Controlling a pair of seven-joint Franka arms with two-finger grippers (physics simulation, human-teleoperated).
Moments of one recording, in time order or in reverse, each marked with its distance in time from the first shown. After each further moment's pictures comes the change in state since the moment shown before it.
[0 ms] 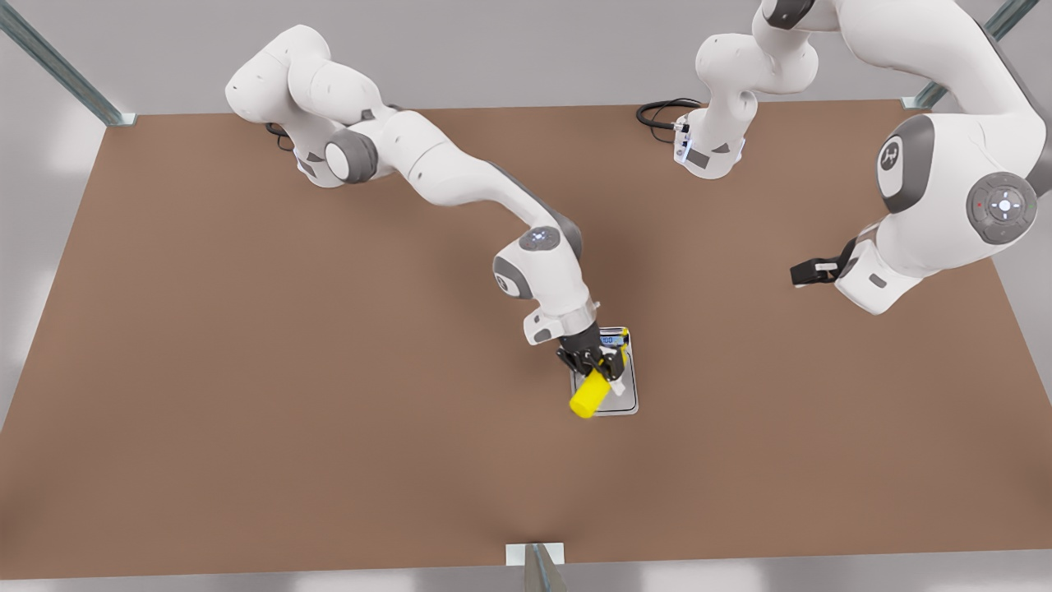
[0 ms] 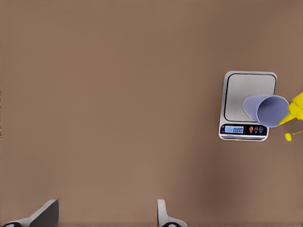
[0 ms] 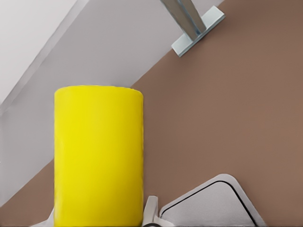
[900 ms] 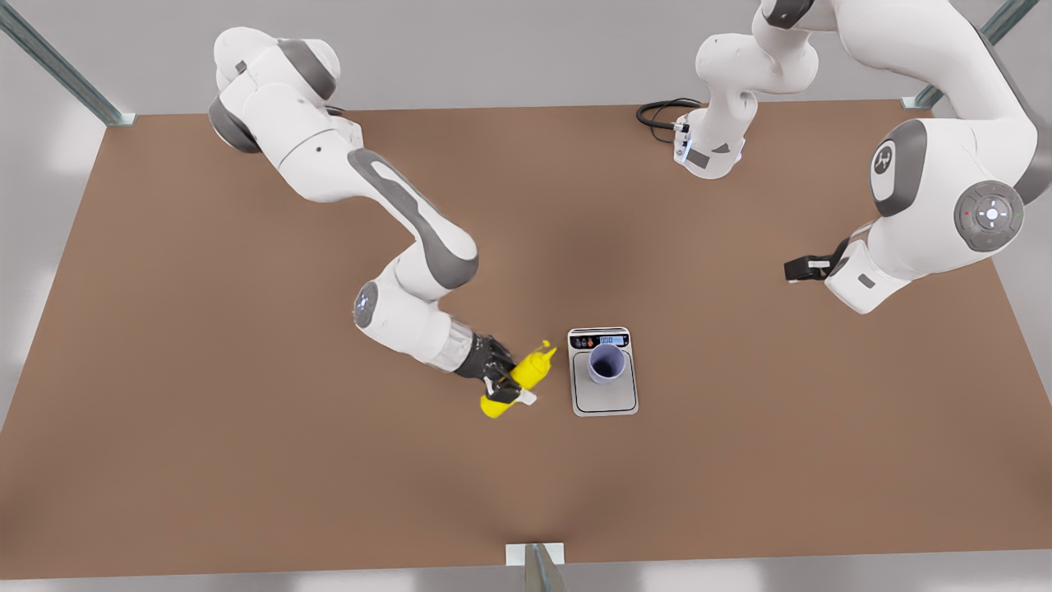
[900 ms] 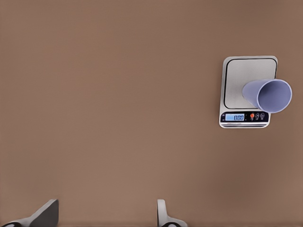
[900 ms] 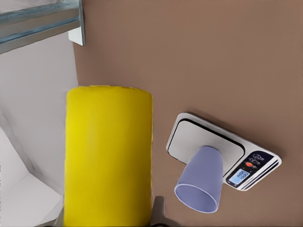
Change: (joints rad) left arm 0.000 -0.002 -0.009 -0.021 0.001 -0.021 0.041; right arm -0.639 -0.532 0.808 -0.822 0.380 0.153 -0.079
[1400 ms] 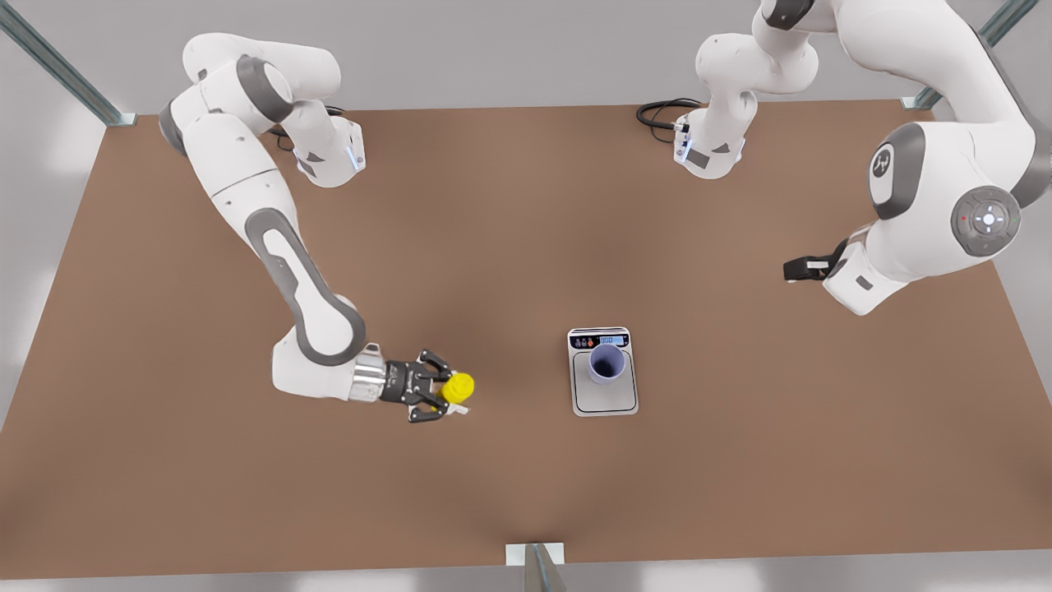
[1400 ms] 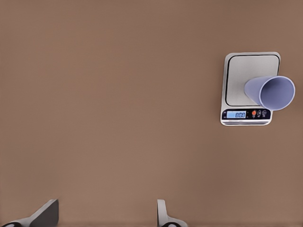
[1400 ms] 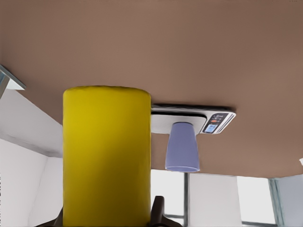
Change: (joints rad) left arm 0.000 0.006 0.000 0.000 0.002 -0.012 0.001; right arm -0.296 0.017 0.034 -0.174 0.529 -0.360 -0.297
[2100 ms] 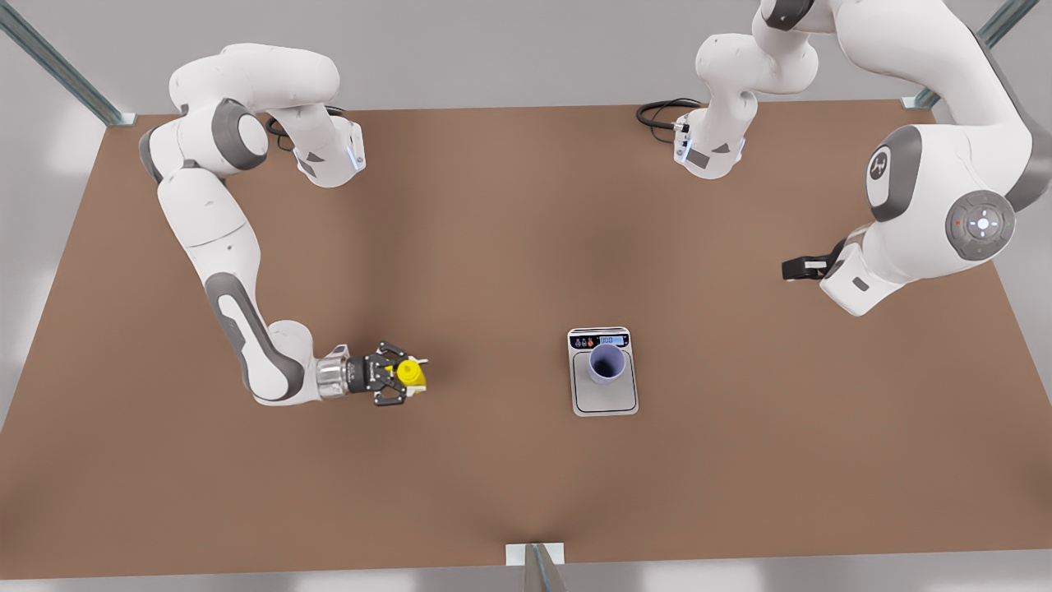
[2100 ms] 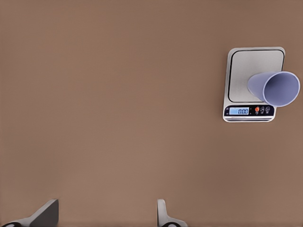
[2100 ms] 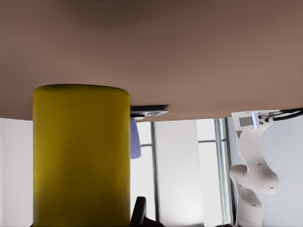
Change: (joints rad) left arm -0.003 0.003 0.000 -0.001 0.007 -0.012 -0.002; right arm -0.180 0.203 -0.083 -0.074 0.069 -0.471 -0.283
